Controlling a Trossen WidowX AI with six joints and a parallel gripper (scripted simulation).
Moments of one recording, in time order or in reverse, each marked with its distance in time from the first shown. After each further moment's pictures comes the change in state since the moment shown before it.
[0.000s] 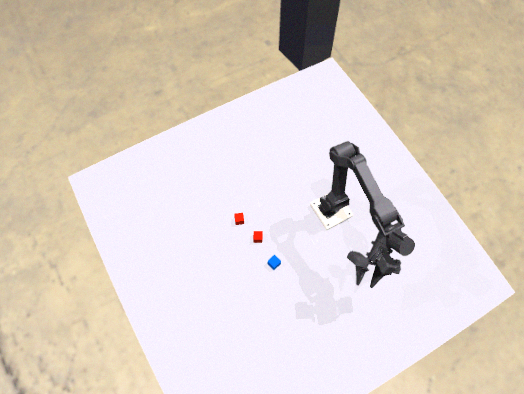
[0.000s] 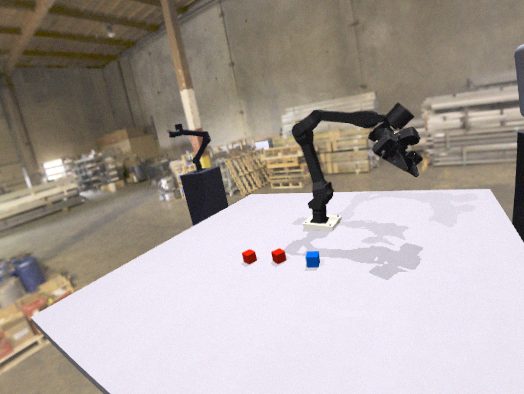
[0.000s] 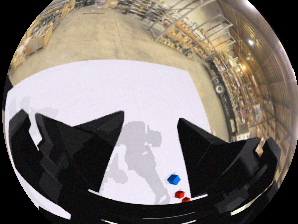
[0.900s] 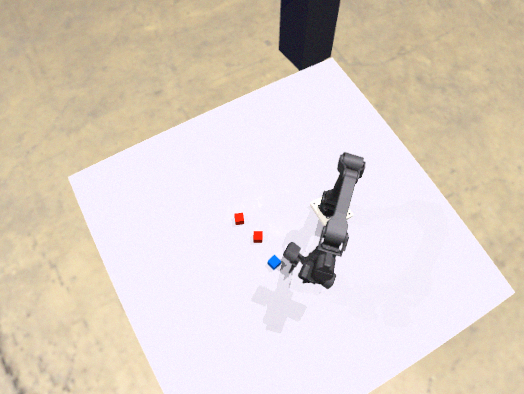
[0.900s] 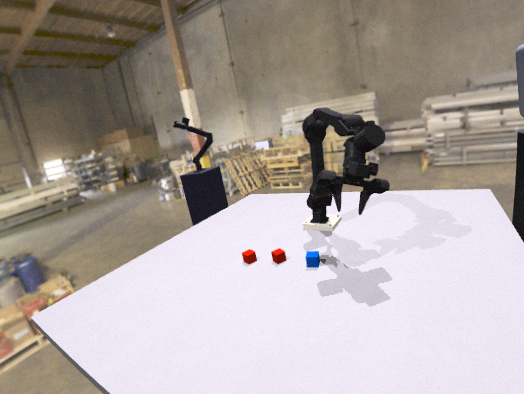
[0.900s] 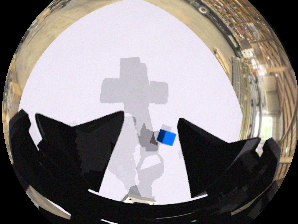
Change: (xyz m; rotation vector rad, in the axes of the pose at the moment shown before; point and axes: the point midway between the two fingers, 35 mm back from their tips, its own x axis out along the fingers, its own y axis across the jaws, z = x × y) arm 0.076 -0.157 -0.127 0.514 0.573 -0.179
